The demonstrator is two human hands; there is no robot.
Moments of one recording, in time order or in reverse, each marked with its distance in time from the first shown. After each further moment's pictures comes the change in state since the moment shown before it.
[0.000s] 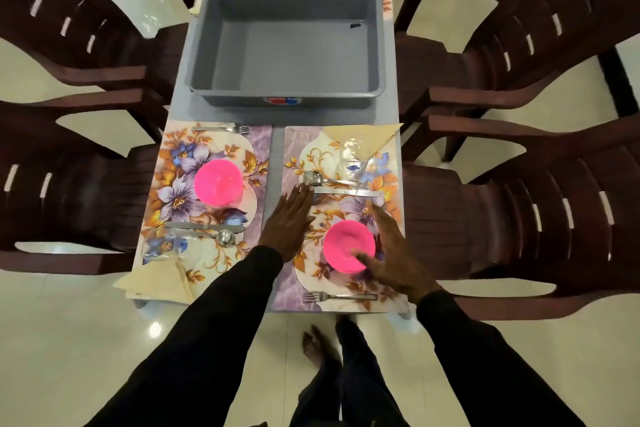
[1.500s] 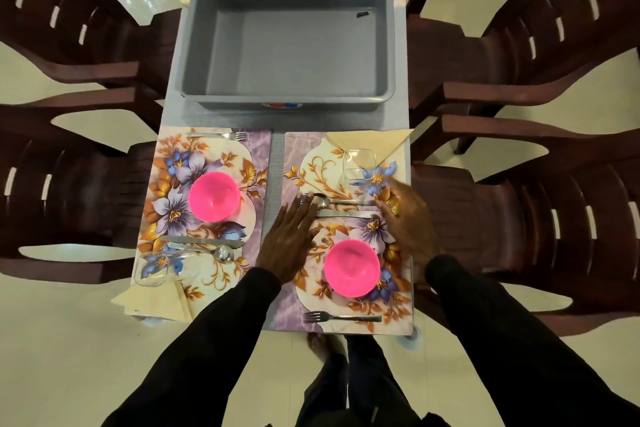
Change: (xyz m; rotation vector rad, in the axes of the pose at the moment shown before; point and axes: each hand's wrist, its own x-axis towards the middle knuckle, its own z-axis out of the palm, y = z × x) left_hand 0.006 0.009 -0.014 -0.031 -0.017 -0.008; right_hand 0.099 0.039 -0.035 -0.048 0.297 -0.082
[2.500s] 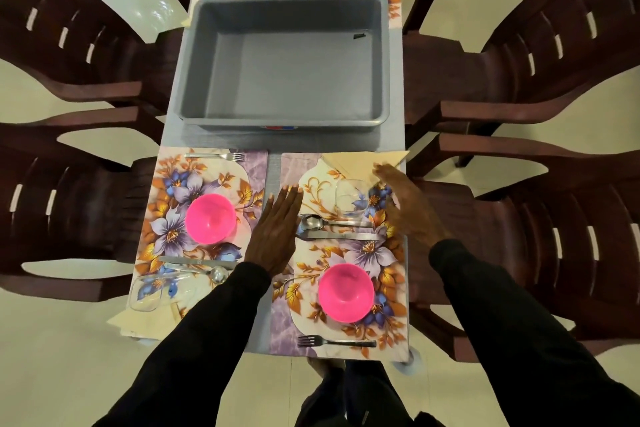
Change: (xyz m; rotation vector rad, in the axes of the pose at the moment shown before) left_hand 0.046 -0.014 -0.036 -0.031 0.111 -0.065; right_hand 0.070 0.014 -0.030 -0.129 -0.189 -0.074
